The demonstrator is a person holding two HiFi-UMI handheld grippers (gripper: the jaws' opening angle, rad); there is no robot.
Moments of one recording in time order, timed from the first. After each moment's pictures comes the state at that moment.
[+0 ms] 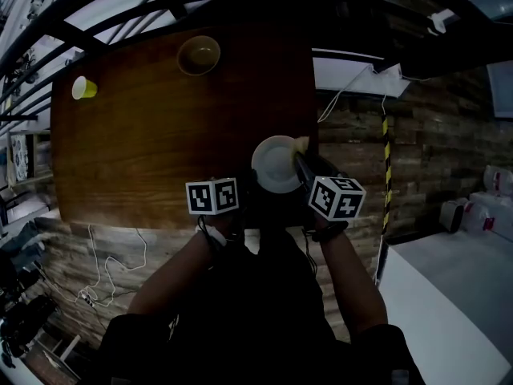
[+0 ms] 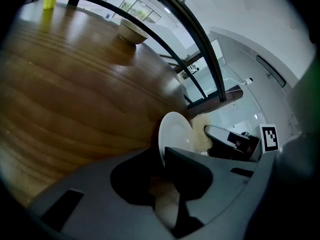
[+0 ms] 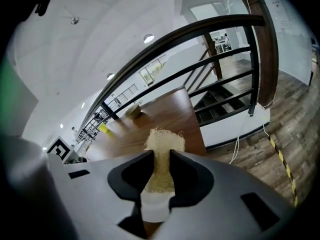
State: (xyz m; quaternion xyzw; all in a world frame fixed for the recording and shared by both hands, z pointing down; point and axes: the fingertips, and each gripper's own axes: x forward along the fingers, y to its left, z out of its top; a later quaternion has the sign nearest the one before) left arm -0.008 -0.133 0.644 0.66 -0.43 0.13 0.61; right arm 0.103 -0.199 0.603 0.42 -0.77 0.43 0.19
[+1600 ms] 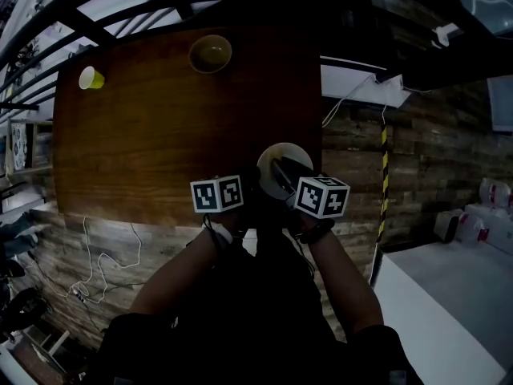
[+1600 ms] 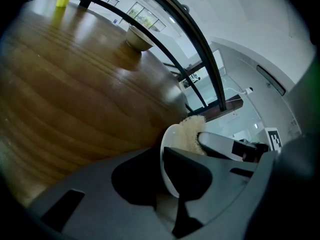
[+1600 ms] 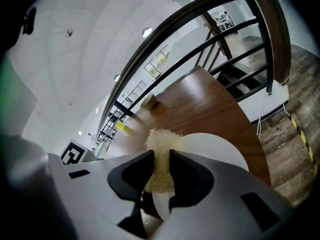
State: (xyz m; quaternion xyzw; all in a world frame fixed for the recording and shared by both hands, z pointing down) left arm -0.015 -0.138 0.642 0.65 -0.45 0.08 0.60; right arm 0.033 -0.171 0.606 0.33 -0.78 0.51 0.17
